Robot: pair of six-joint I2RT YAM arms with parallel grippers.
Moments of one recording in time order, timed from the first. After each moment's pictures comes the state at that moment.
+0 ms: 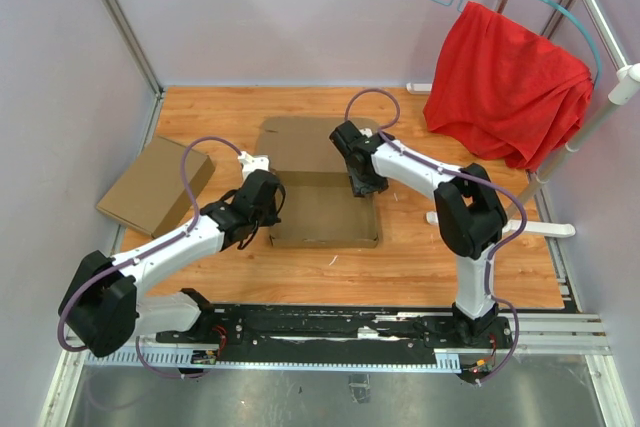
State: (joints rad) left arm -0.65 1.20 0.69 -0.31 -0.38 -0.58; right arm 0.65 1.97 1.52 -0.84 0.35 0.39
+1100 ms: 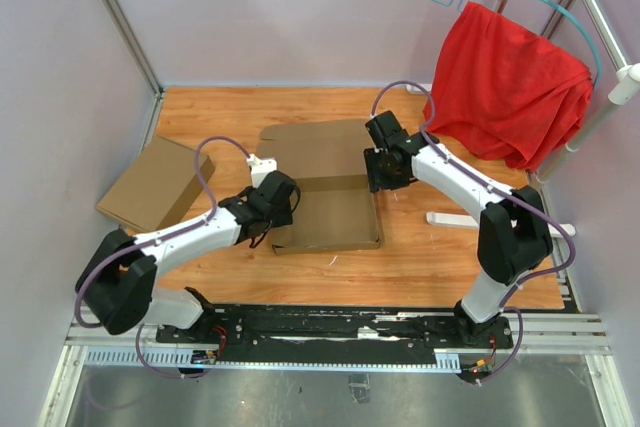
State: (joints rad) left arm -0.71 1.30 0.73 -0.33 -0.47 -0.71; right arm 0.53 1.70 1.36 -0.77 0.15 0.32
